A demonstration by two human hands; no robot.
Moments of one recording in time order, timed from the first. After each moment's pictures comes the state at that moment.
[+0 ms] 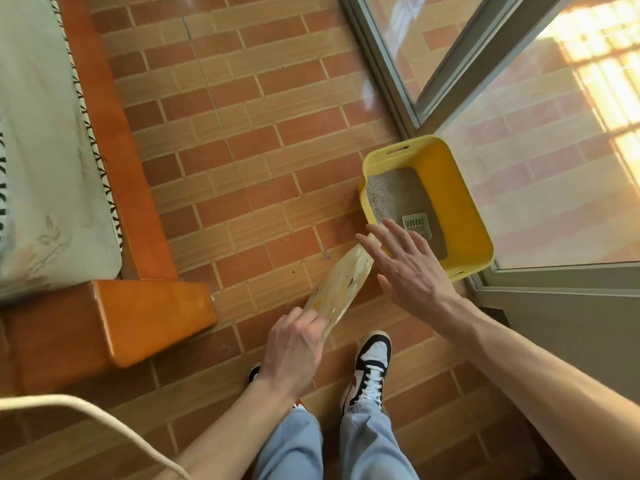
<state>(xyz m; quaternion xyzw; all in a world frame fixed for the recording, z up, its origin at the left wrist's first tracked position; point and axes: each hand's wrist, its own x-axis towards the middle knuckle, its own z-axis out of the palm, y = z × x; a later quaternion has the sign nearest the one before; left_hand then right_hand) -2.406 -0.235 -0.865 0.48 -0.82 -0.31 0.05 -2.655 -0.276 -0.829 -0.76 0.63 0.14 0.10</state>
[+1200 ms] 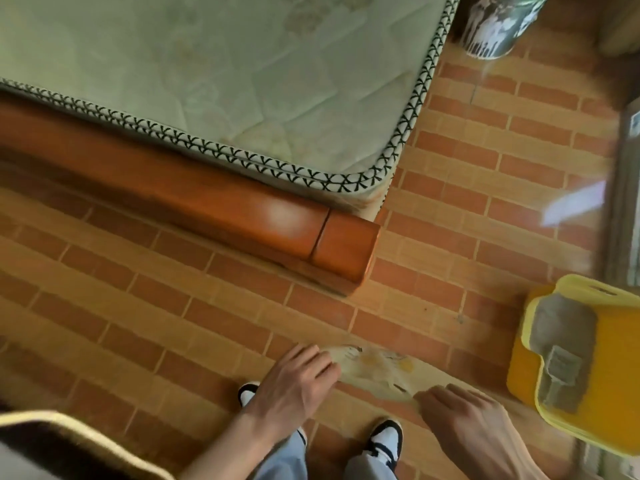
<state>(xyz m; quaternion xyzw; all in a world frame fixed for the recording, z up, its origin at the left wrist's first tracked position) -2.167 -0.082 -0.725 0.60 -0.78 -0.16 0.11 -2.450 -0.177 -0.692 -0.93 0.32 0.03 0.15</state>
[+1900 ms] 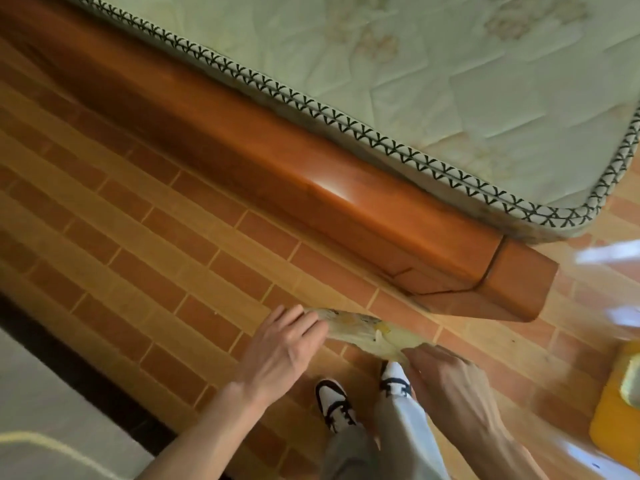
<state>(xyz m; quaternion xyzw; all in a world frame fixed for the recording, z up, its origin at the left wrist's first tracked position) -1.865 0.025 -0.703 0.71 -0.69 -0.09 0.15 -2.113 -0.107 -0.679 -0.91 0.36 0.04 0.19</state>
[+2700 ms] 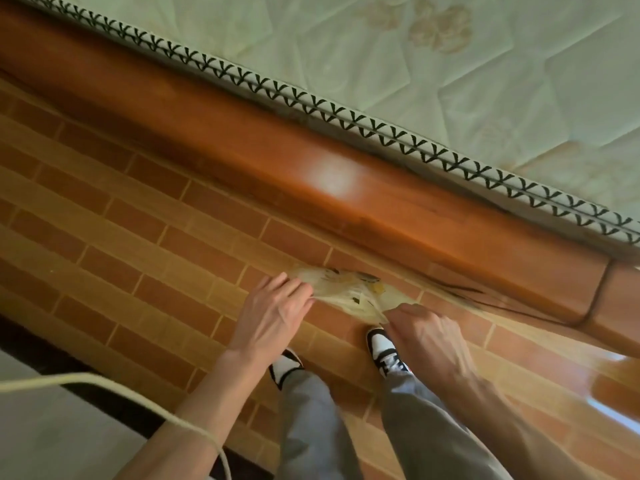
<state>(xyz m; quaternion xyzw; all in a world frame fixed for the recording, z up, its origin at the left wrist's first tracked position) -1.659 -0.041 -0.744 0.73 -0.67 -0.13 0.10 -1.901 -0.155 -0.730 -0.90 0.37 0.09 0.23</state>
